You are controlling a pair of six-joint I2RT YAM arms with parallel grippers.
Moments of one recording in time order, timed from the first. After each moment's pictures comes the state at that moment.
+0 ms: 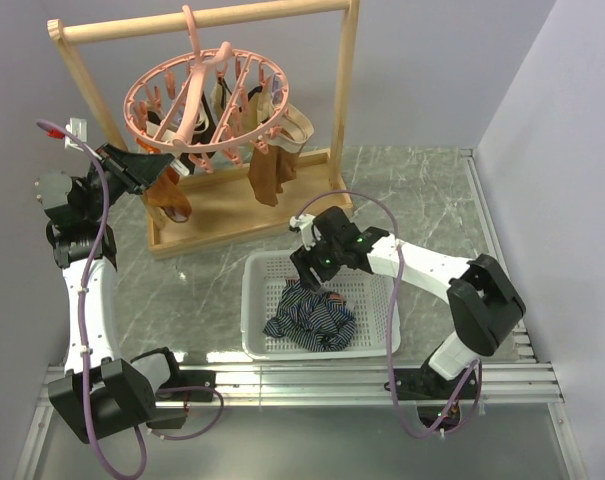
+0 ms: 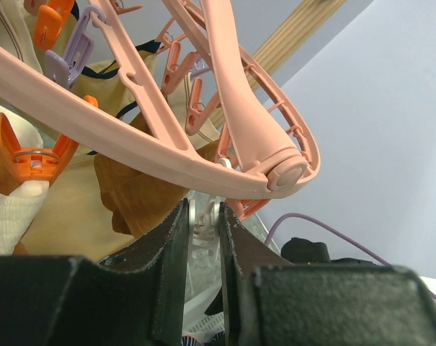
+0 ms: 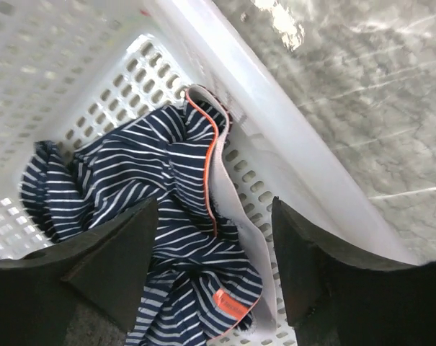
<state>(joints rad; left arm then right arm) 0.35 1.07 1.03 0.28 0.93 -0.90 0.75 1.60 1.05 -0.41 -0.26 0.00</state>
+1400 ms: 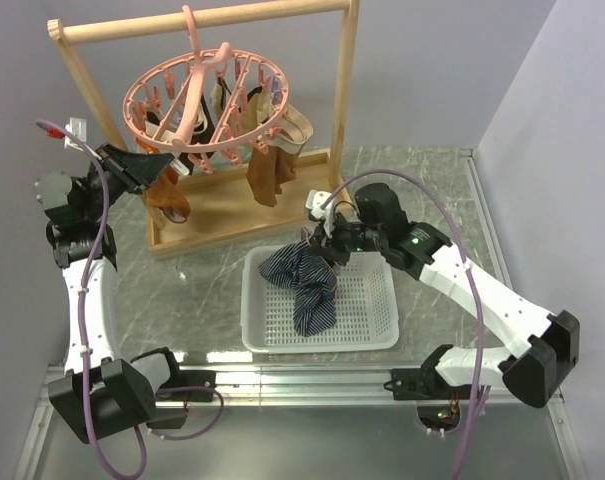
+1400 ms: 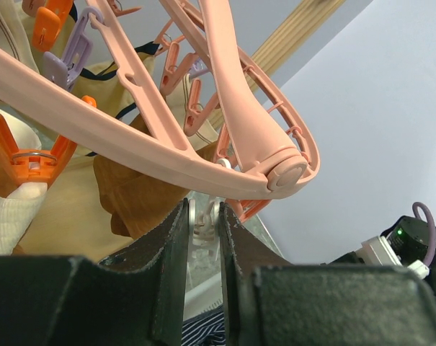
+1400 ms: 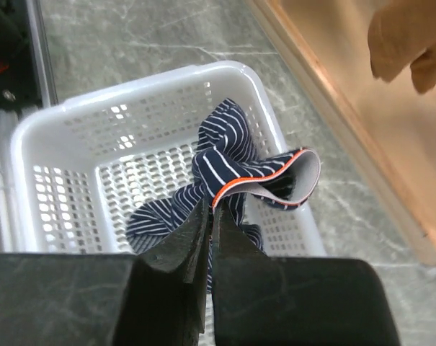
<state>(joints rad) 0.35 1.07 1.03 0.29 0.93 -0.90 0.70 1.22 1.12 -0.45 -0.50 -0.32</state>
